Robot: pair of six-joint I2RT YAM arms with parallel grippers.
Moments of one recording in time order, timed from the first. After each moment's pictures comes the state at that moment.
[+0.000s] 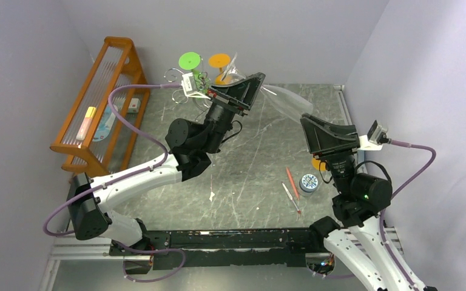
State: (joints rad) left arm -1.06 1.44 1.29 0.89 -0.37 -0.84; right arm 0.46 0.51 0.65 0.64 -0.10 0.83
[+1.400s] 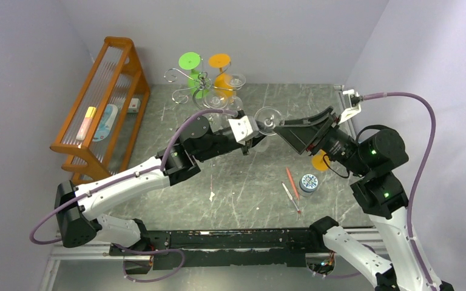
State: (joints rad) left arm -1.06 1.32 1.22 0.29 0.20 0.23; right arm 0.46 0.73 1.21 -0.26 -0.46 0.68
